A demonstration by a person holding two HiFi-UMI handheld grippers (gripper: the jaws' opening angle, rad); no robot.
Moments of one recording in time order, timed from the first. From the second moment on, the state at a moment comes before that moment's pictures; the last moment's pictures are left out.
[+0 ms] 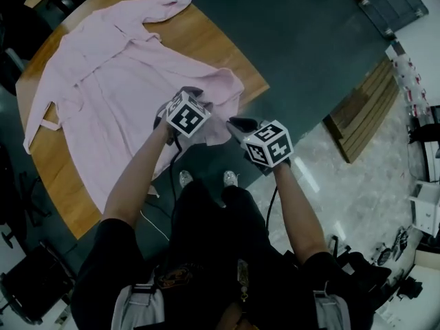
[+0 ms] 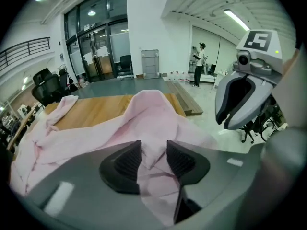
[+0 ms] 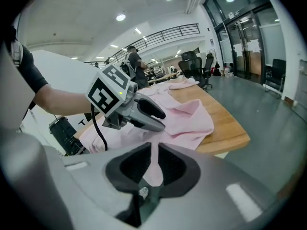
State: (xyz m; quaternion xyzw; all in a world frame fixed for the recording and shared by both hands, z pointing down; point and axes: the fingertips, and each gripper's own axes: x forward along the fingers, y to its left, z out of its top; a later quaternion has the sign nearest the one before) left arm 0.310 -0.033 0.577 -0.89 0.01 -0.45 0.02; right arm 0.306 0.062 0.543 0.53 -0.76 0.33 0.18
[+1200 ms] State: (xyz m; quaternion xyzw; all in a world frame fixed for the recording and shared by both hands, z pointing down) left arm 0.131 0.031 0.476 -0.87 0.32 -0.31 -0.19; right arm 0.253 0.064 0.522 0.39 -0.85 0.26 0.26
